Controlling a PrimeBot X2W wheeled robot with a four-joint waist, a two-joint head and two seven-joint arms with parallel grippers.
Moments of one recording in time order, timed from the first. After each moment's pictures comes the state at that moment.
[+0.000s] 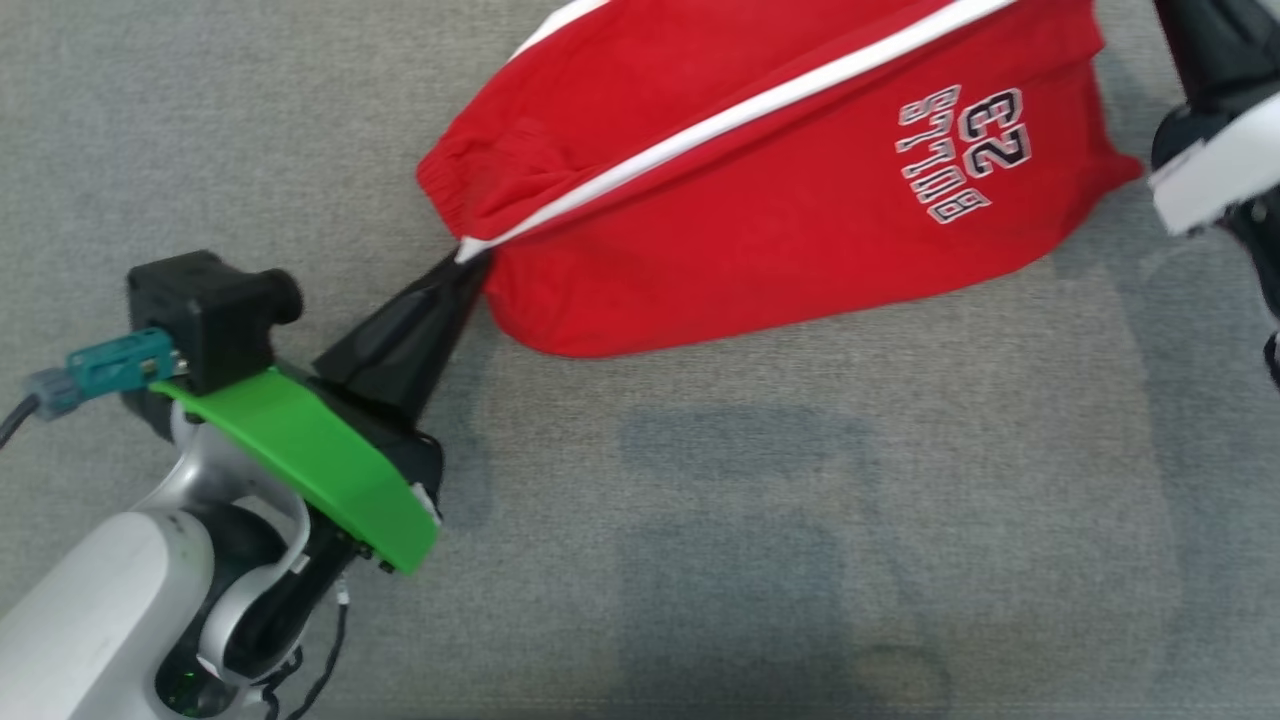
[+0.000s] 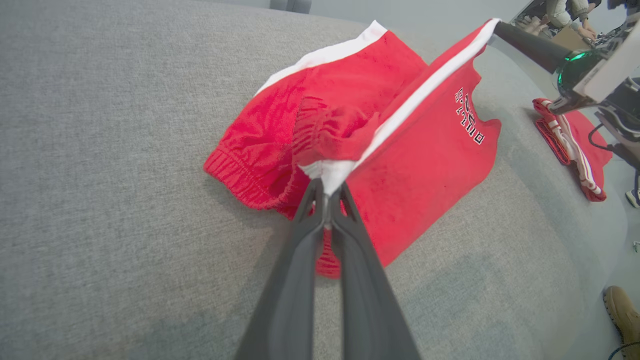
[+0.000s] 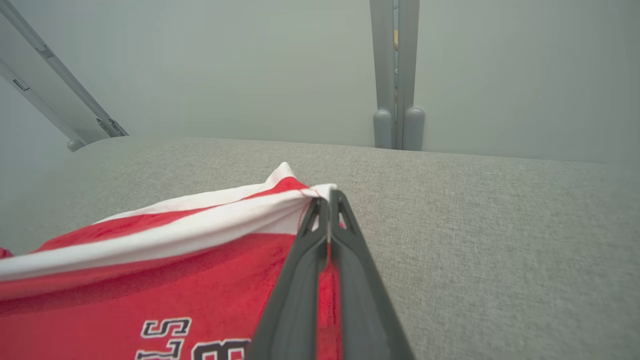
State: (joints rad) left arm -0.49 0.64 -0.61 -0.37 -0.95 0.14 0.22; right arm -0.69 -0.44 0.11 0.00 0.60 0.13 0.24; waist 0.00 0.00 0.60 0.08
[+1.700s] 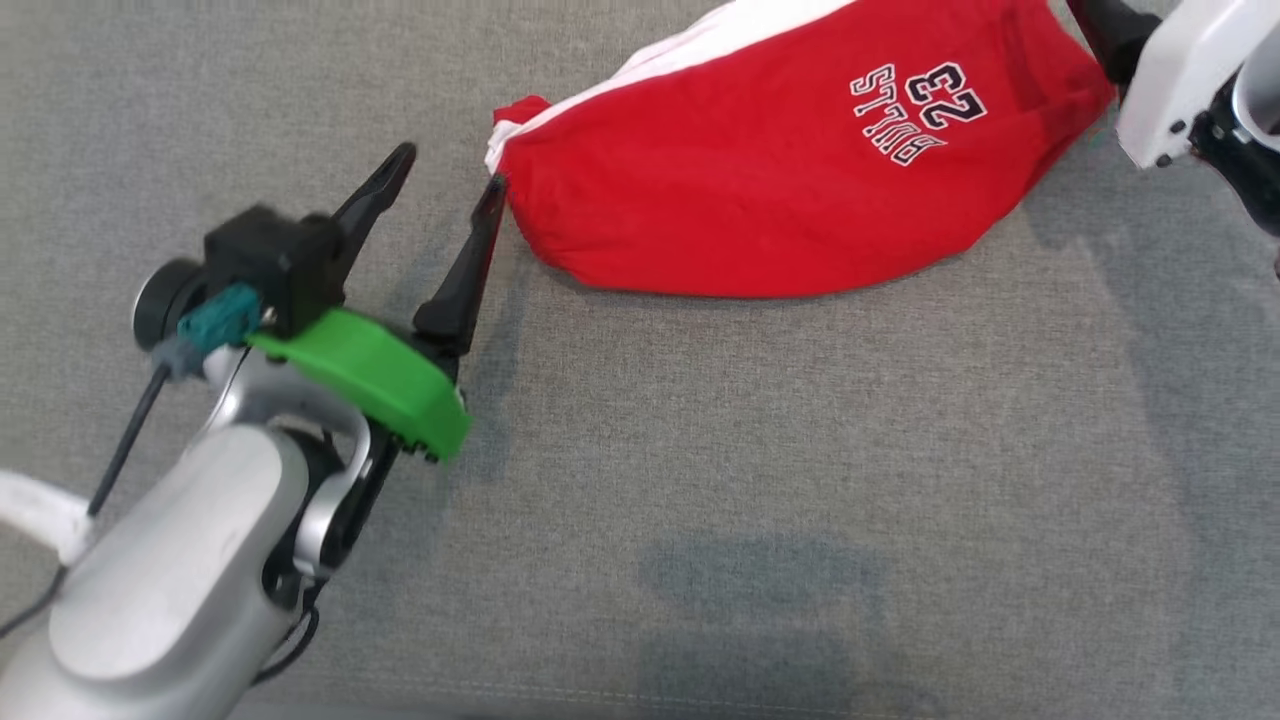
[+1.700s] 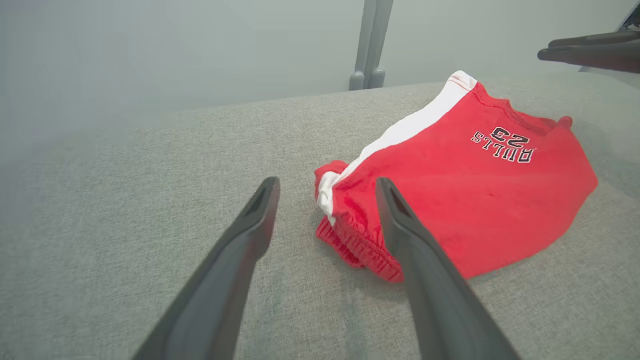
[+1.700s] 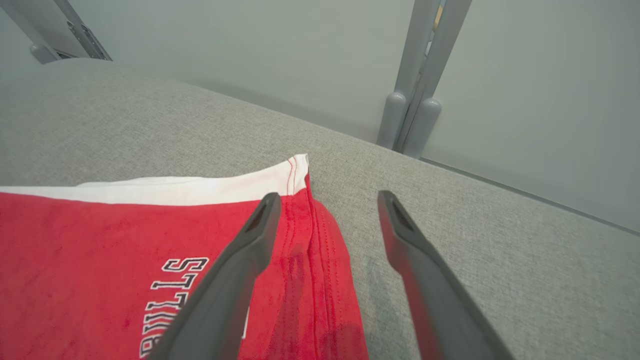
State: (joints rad) left arm -0.67 0.51 -0.73 -0.03 -0.74 0.19 0.03; right arm -1.01 -0.55 0.45 0.40 0.60 0.13 0.30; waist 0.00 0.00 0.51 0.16
